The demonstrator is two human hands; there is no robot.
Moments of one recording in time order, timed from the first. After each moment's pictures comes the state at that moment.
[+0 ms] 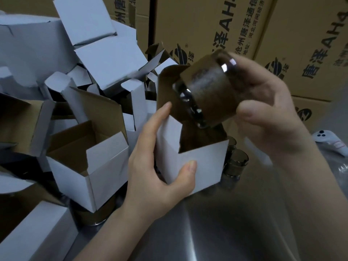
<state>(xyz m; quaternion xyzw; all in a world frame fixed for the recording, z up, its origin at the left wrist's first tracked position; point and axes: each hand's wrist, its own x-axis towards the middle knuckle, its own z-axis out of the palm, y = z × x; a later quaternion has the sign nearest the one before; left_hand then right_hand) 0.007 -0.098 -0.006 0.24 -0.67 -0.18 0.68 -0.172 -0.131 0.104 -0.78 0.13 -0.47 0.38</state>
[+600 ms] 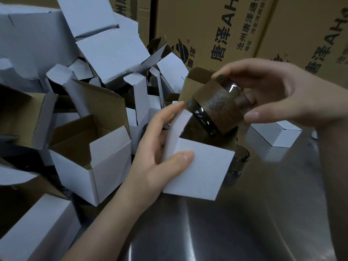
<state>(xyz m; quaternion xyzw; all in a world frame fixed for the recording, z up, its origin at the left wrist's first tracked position) 0.018 -0.097 0.004 0.21 -0.65 -0.41 0.61 -0.211 -0.132 0.143 -0.85 0.26 -0.25 0.40</state>
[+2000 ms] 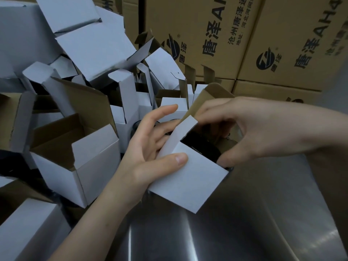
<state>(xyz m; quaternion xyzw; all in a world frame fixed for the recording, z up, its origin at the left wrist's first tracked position) 0.022 -0.104 0.000 0.19 -0.64 -0.51 0.55 -0.169 -0.088 0.133 -0.89 0.43 -0.02 0.14</state>
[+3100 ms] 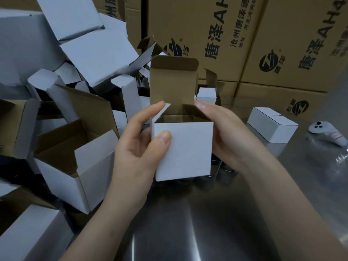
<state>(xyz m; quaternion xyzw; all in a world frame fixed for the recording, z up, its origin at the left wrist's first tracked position) 0.015 -0.101 0.003 0.23 -0.57 -0.40 0.68 -0.149 -0.130 0.063 -0.60 0.35 -0.46 0.55</state>
